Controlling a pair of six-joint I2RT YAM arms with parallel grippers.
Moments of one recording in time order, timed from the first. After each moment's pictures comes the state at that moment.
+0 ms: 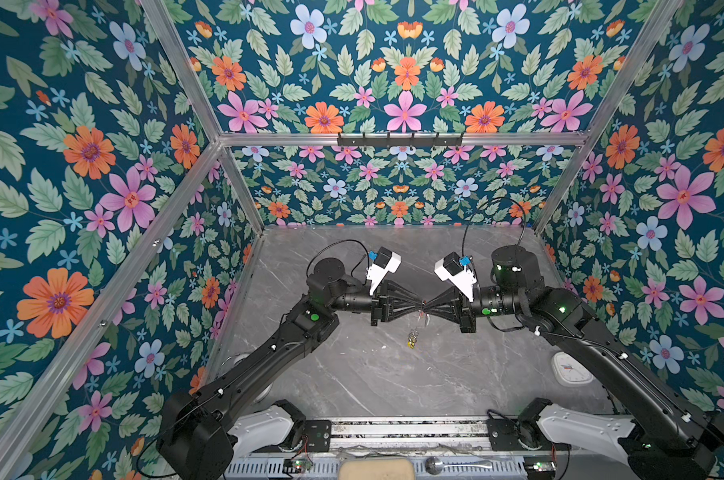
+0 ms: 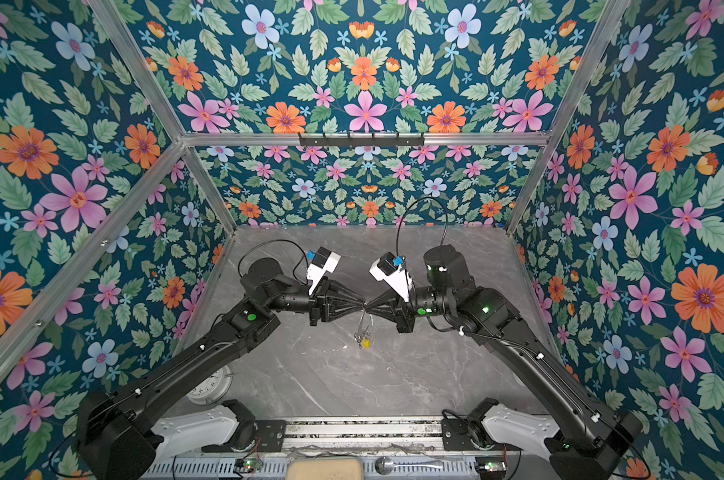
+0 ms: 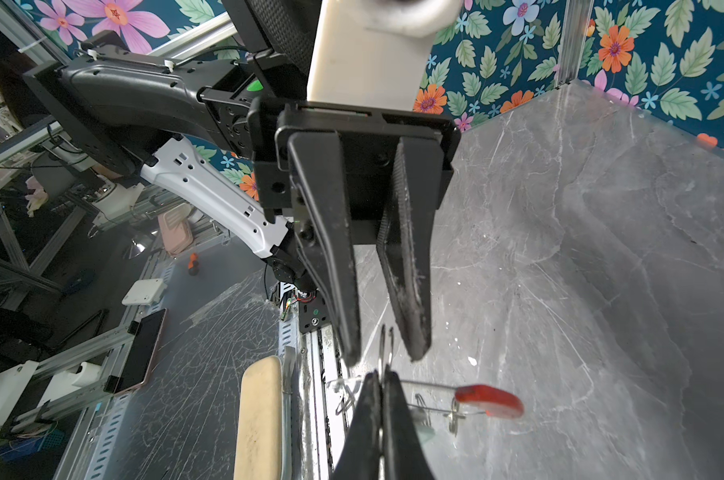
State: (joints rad) left arm -0.67 1.17 0.93 0.30 1.04 -0.50; right arm 0.64 1.11 1.28 -0.68 -0.75 -0.04
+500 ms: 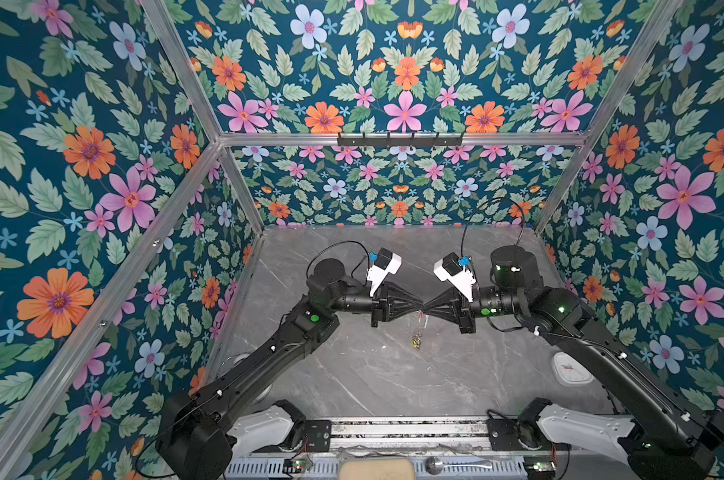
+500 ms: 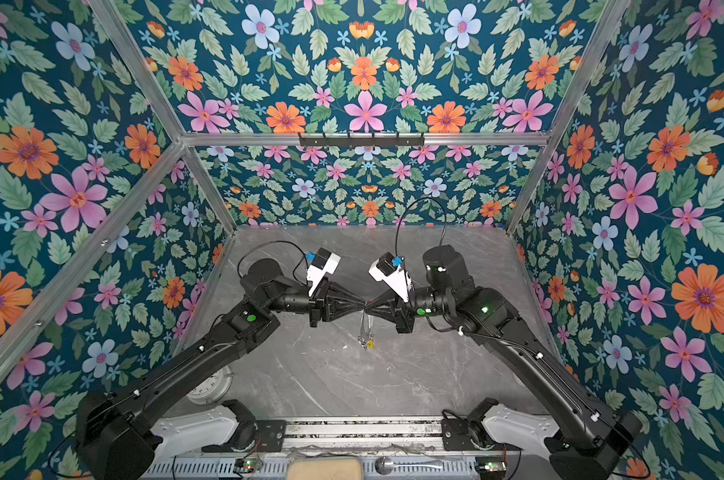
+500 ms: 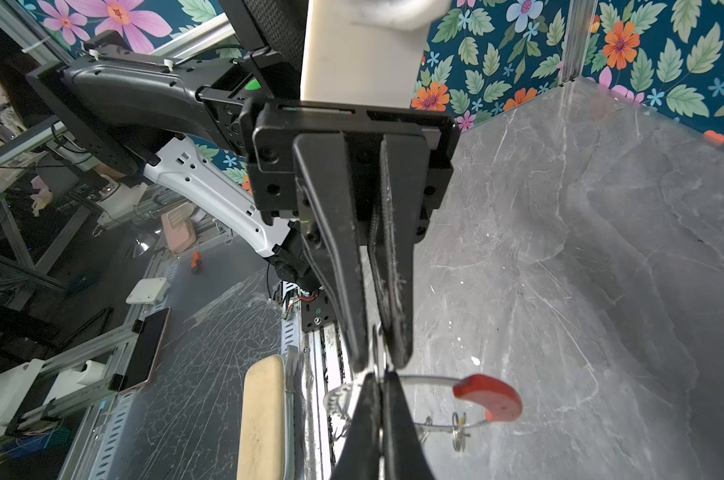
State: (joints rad) left arm -0.68 1.16 0.93 0.30 1.04 -0.49; right arm 0.64 1.11 1.28 -0.68 -0.75 -0.04
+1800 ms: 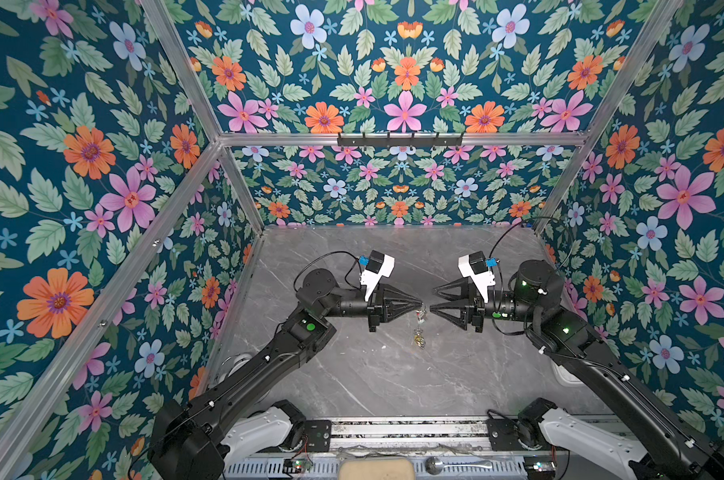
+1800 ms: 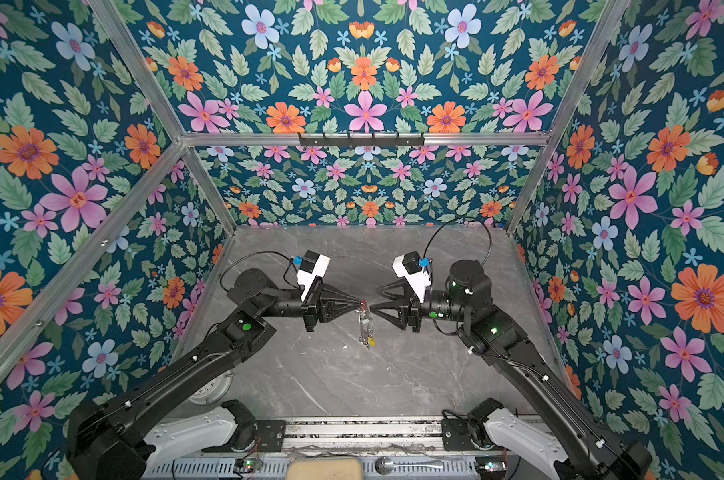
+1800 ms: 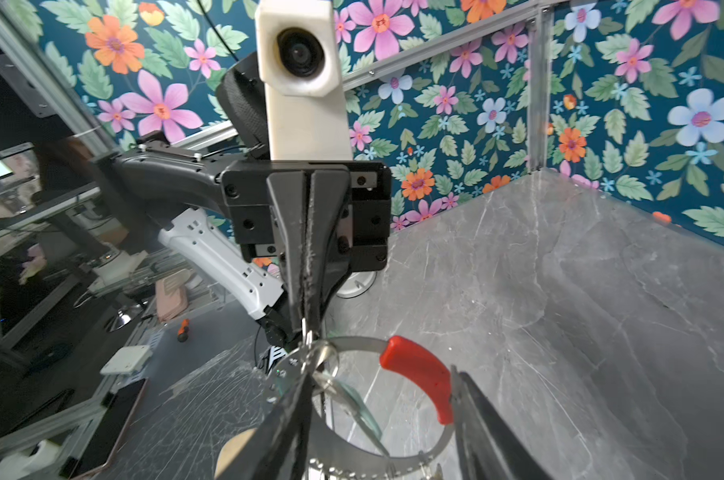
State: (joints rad) left arm -0.70 1.10 0.87 0.46 0.98 -0.52; right arm 0.54 0.95 1.02 -0.23 -0.86 0.16
